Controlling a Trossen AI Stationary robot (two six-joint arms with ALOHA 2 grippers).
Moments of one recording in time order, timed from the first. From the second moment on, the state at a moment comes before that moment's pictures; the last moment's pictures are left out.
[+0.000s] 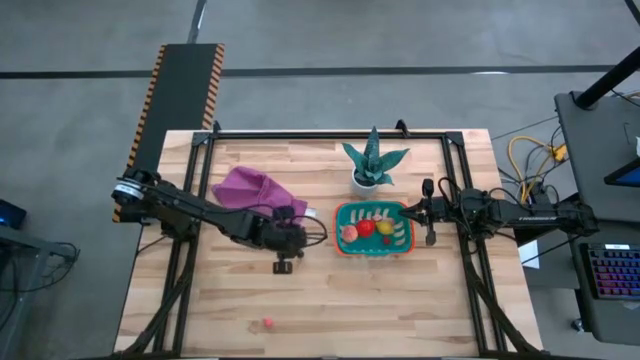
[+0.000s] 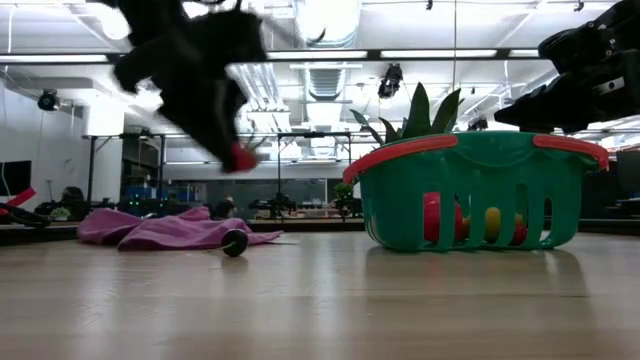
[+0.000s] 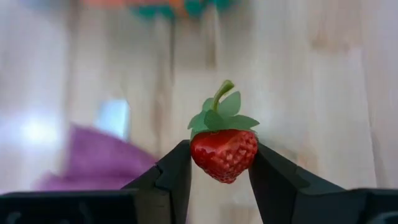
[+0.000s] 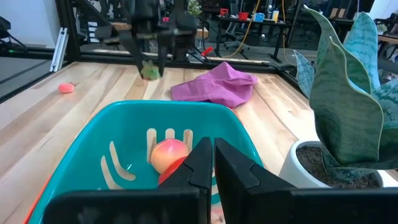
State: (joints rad) left arm -0.26 1.56 1.04 -0.54 -0.28 -0.17; right arm -0.07 0.21 0.01 0.07 -0.02 -0.09
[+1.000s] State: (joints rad) left arm -0.05 1.73 1.23 0.07 -0.24 0.25; right arm -0.07 0.21 0.01 0.08 0.03 -0.13
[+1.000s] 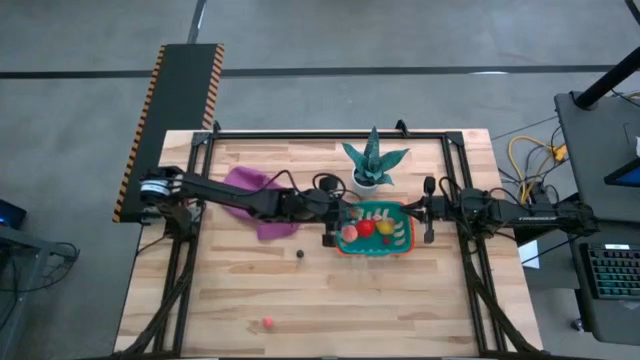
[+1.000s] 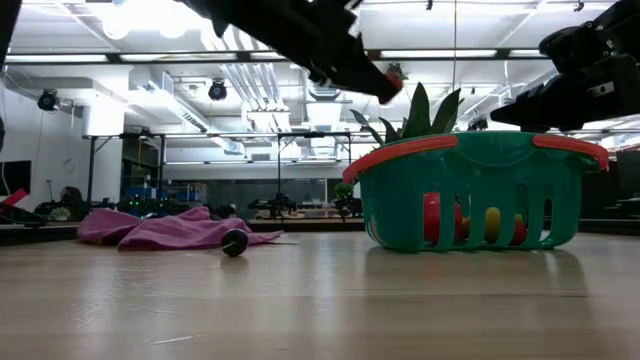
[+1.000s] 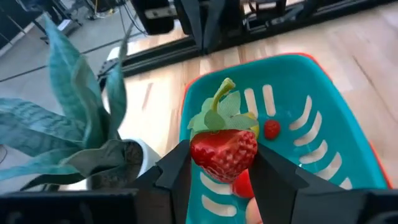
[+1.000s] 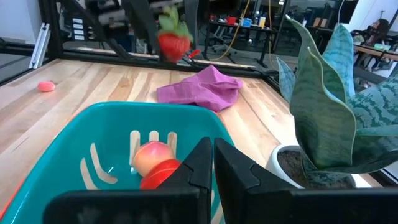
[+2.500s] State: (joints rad) left arm -0.02 1.90 1.30 0.06 -0.24 0.24; right arm -0.07 0.21 0.01 0.09 0.03 -0.13
